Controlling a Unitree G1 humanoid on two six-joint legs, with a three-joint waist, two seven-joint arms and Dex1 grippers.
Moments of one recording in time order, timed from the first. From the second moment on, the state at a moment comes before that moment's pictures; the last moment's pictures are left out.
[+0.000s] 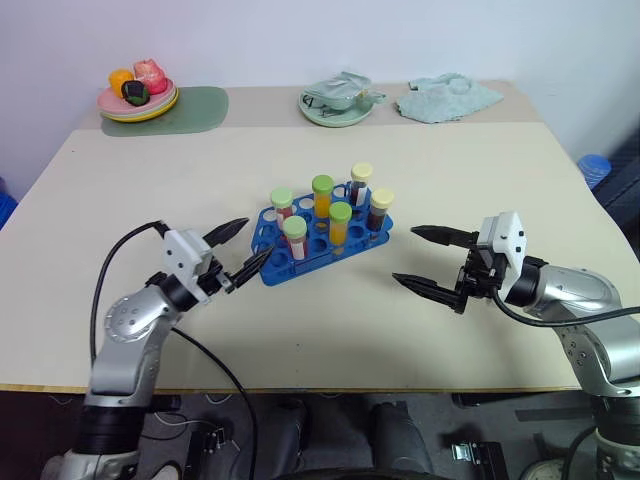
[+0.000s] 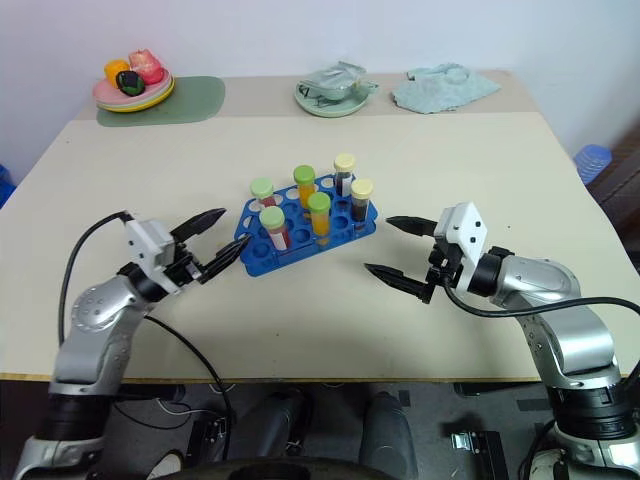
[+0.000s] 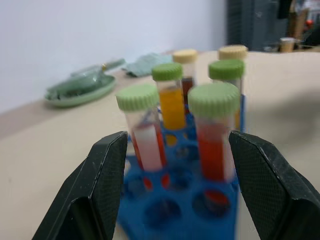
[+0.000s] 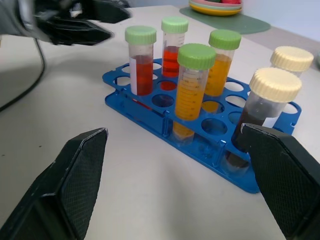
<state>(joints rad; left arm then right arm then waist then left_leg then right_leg) -0.06 0.50 0.11 -0.22 -0.45 0.02 -0.80 -0.15 -0.73 -0.12 -0.31 0.53 0.34 0.97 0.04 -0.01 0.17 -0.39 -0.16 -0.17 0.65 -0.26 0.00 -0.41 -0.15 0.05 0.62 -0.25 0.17</state>
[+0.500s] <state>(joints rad) 0.05 0.68 0.24 -0.29 -0.60 0.11 -1.00 0.12 -0.78 -0.33 -0.36 0.53 0.32 0.99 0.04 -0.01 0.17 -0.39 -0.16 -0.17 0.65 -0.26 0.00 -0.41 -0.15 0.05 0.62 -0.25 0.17</state>
